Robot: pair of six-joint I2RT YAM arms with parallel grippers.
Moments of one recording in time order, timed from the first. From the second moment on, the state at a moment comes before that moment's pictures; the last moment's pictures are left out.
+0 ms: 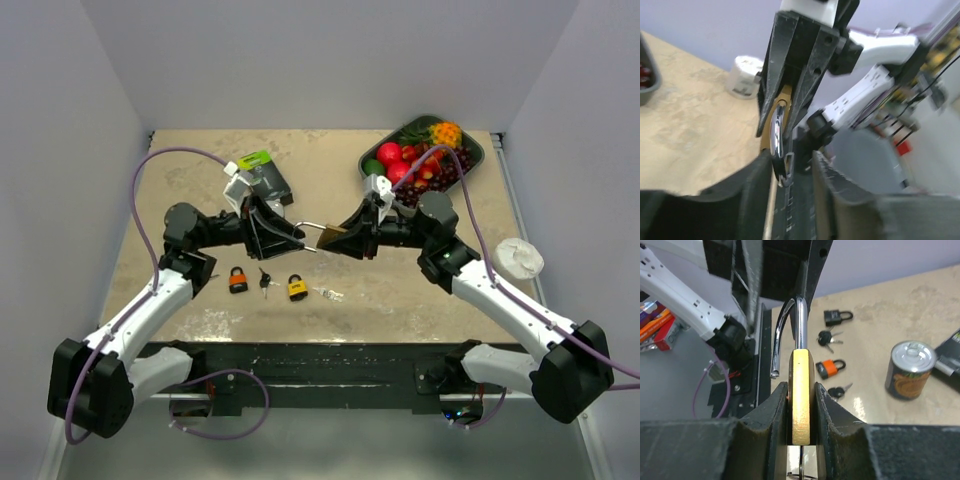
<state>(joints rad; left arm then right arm) -0.35 1.09 0.66 0.79 1.09 -0.86 0.58 1.14 0.83 0.38 -0.87 0.21</state>
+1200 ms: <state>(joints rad) -0.43 1.05 0.92 -0.23 1.16 0.11 0.58 1.16 0.96 -0.04 -1.04 0.04</state>
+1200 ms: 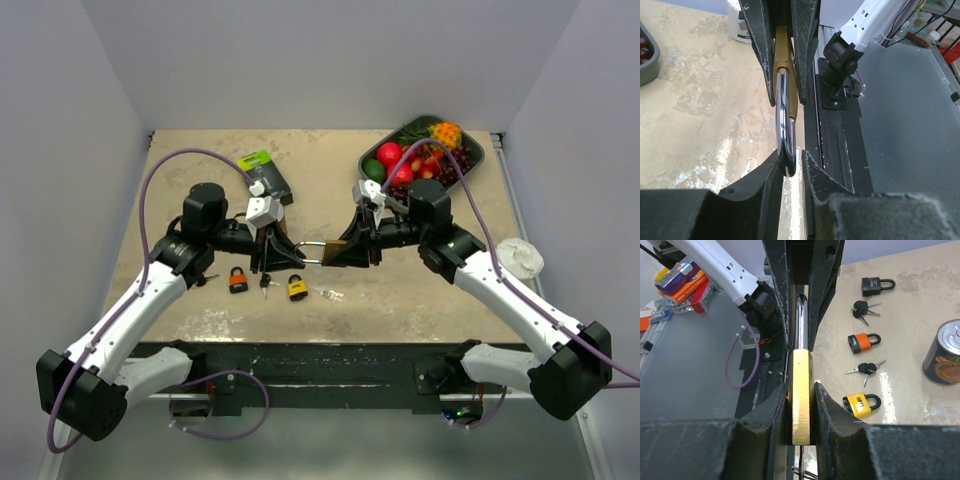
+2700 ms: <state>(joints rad) -0.45 1.03 0.71 0.24 1.17 -0.37 0.62 1.21 0.99 -0.14 -1.08 0.08</state>
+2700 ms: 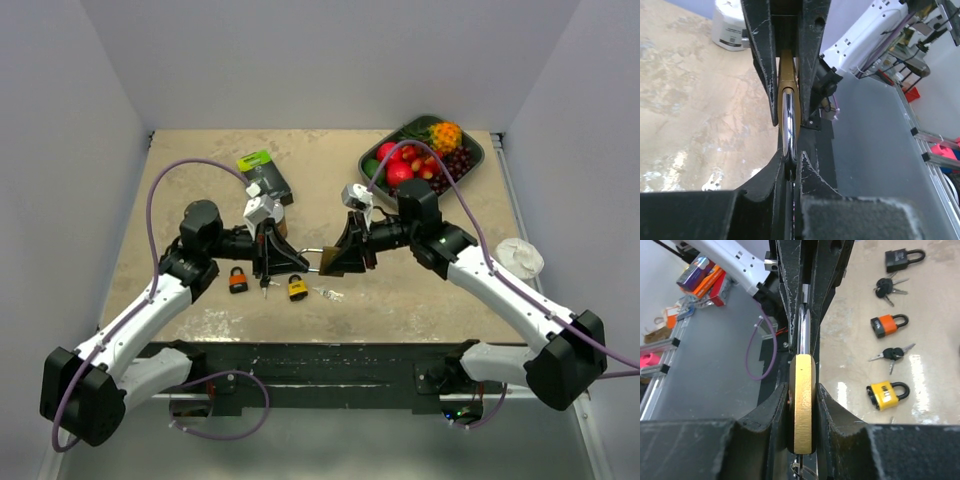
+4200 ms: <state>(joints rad) -0.33 1.02 0.69 0.34 1.15 -0.44 0.40 1.20 1.06 -0.40 -1.04 -0.14</state>
